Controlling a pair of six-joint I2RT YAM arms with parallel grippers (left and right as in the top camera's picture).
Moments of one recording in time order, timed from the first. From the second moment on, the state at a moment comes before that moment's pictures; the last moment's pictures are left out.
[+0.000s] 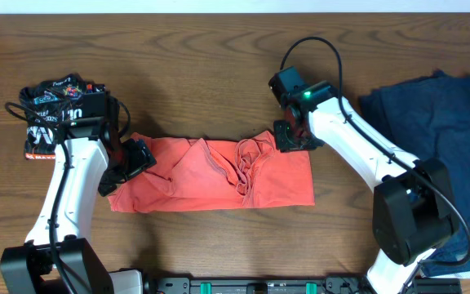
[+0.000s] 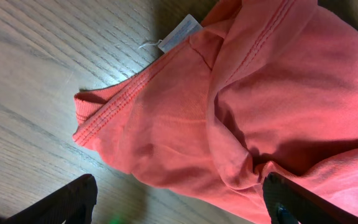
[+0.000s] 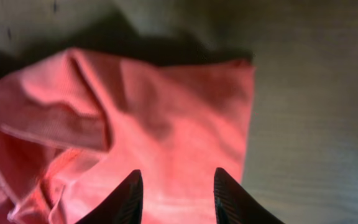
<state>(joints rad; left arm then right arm) 0.11 1.49 1.05 -1.07 0.02 -0.48 0.48 1.89 1.43 -1.01 0.02 0.42</state>
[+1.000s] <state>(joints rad) 0.11 1.49 1.05 -1.07 0.02 -0.47 0.56 1.97 1.40 -0.59 -0.53 0.23</state>
